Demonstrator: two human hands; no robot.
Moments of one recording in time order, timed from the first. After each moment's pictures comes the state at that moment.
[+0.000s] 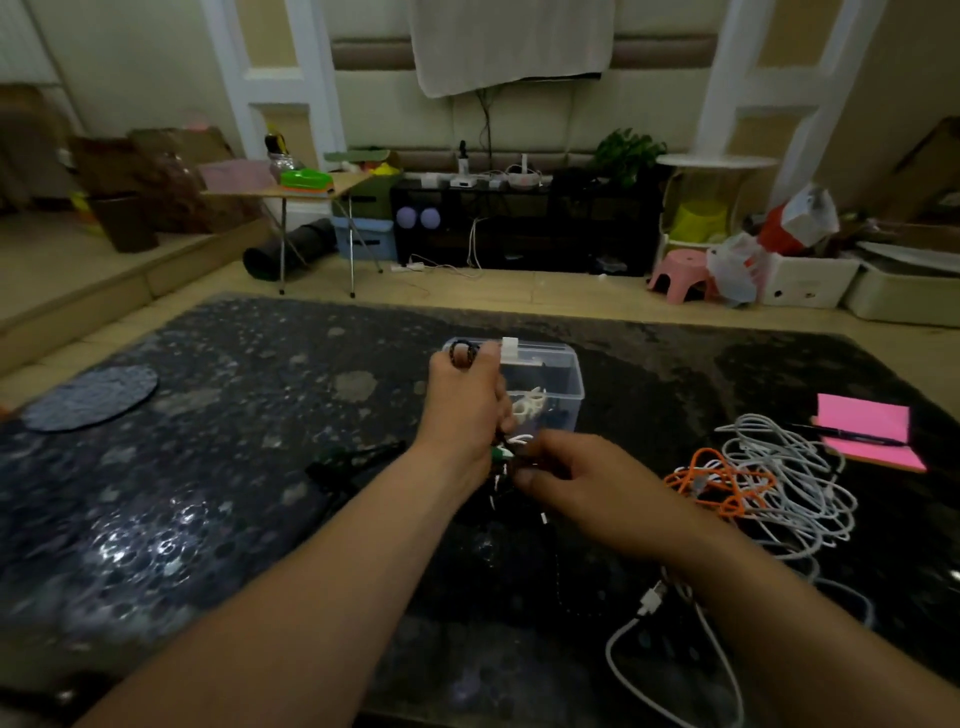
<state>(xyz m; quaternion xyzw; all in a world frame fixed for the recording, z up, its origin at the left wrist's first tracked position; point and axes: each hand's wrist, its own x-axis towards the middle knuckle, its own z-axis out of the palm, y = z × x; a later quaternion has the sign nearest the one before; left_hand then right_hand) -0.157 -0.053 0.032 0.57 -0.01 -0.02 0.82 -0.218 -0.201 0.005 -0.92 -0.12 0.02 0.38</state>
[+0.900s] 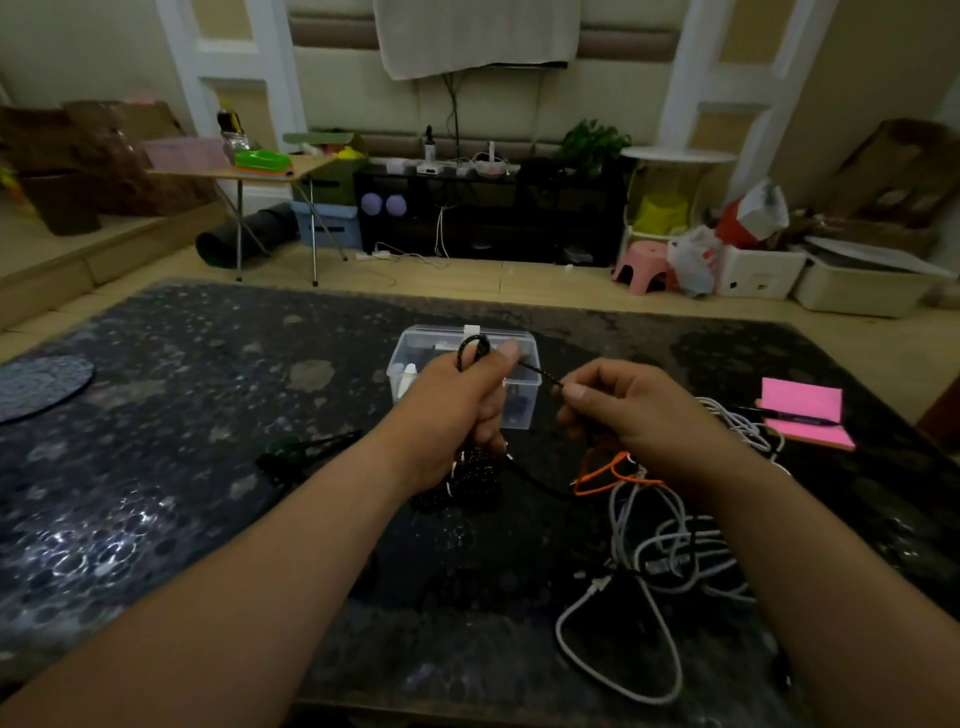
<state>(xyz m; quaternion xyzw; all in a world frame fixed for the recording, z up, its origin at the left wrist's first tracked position) -0.173 -0.056 0.037 0.66 -0.19 -0.17 0.71 -0.225 -0.266 0.045 -0.84 0.00 -0.03 0.55</state>
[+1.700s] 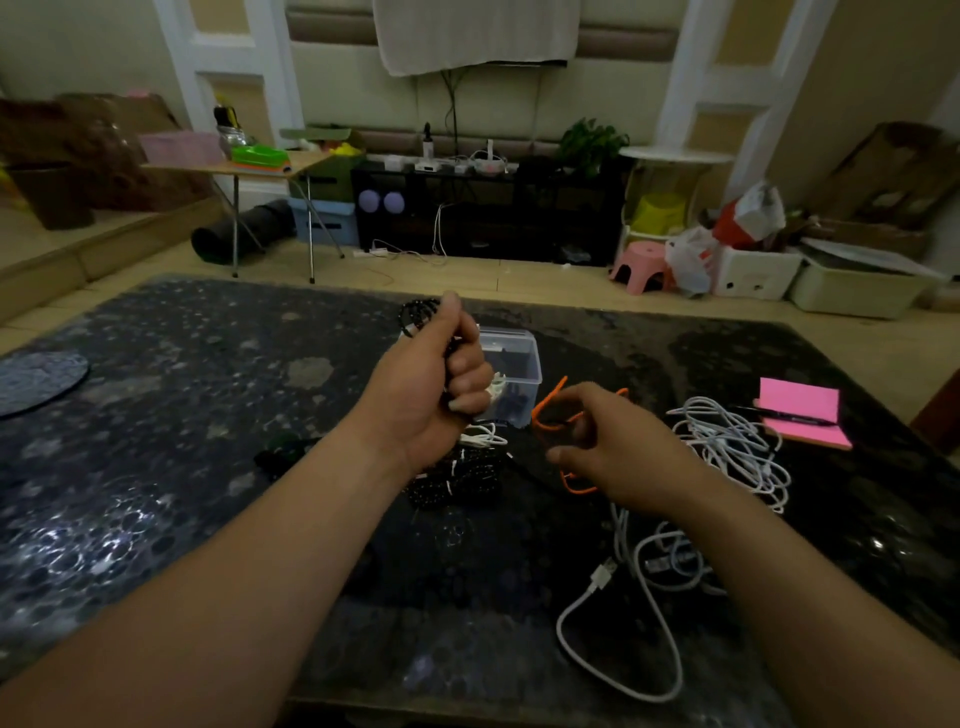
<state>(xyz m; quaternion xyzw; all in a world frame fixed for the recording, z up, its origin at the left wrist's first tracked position) -0.168 -0.048 0.053 0.42 -0.09 -0.20 0.88 -0.219 -0.263 0.012 -0.96 -0.01 -0.03 0.26</state>
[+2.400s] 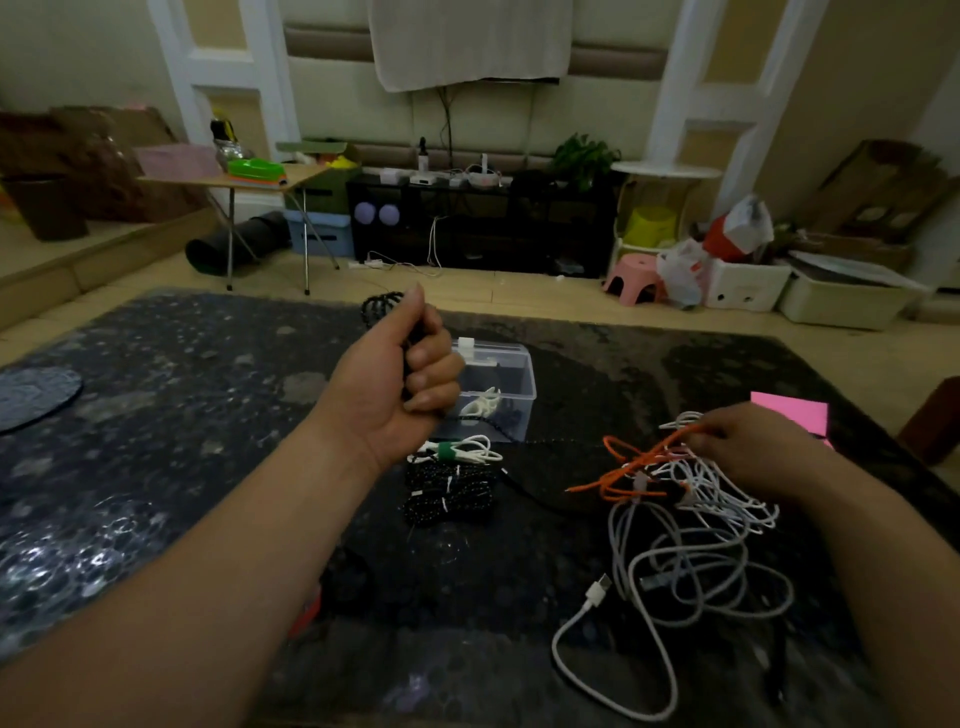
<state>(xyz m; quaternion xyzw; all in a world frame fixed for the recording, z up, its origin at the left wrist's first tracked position) -0.154 -0.025 0.067 0.37 -0.14 -0.22 0.89 -0.231 -0.376 0.035 -0.98 0.15 0.01 0.15</state>
